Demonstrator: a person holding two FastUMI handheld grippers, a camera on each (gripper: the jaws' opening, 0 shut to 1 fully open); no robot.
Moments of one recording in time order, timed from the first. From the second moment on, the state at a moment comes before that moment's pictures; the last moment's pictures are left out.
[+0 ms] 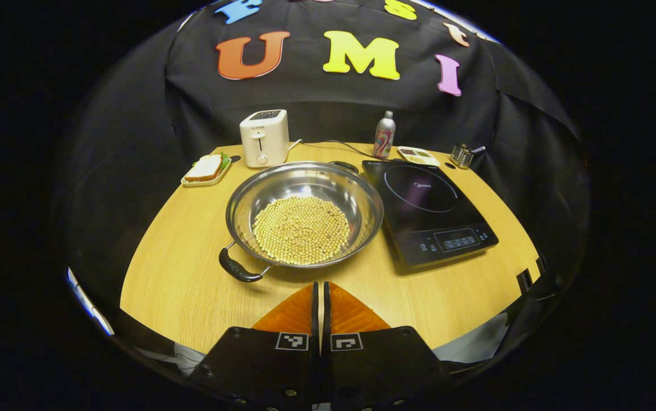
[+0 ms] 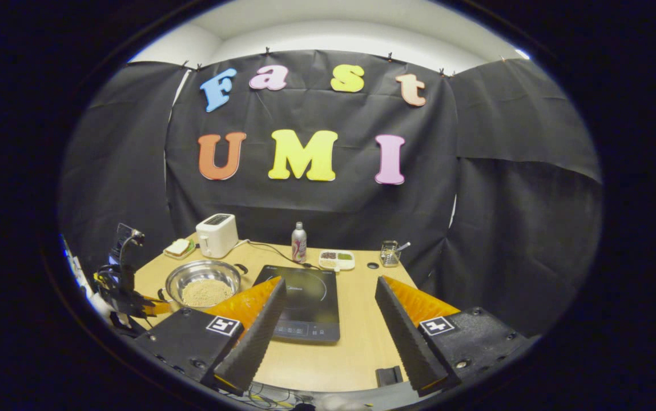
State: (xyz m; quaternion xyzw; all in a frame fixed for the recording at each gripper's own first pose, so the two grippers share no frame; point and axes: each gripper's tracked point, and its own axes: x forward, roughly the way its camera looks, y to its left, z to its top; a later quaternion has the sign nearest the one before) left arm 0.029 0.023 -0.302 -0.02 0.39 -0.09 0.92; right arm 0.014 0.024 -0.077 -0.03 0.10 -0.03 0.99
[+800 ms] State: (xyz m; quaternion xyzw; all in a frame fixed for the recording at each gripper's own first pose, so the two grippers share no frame) left arm 0.066 0.057 -0.360 -0.01 0.47 -0.03 0.88; right arm 0.107 0.029 -0.095 -0.05 0.13 0.00 0.99
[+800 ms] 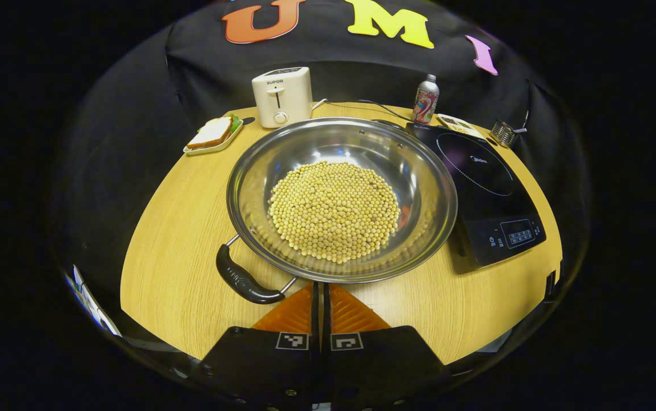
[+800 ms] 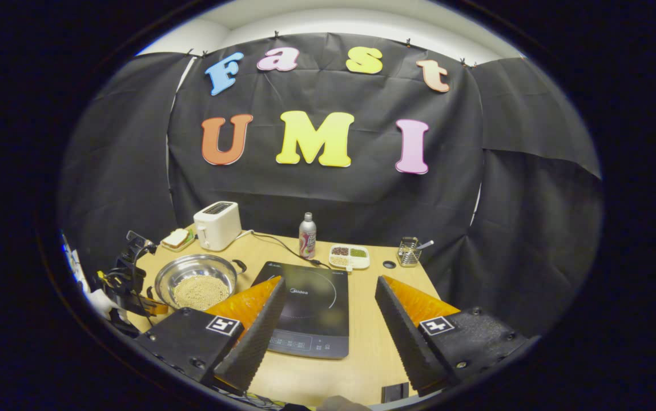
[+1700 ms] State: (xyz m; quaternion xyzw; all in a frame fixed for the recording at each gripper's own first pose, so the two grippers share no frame) left arm 0.086 0.097 -0.367 -0.04 0.48 0.03 0.88; right arm 0.126 0.026 -0.100 -0.06 0.14 0.01 0.99
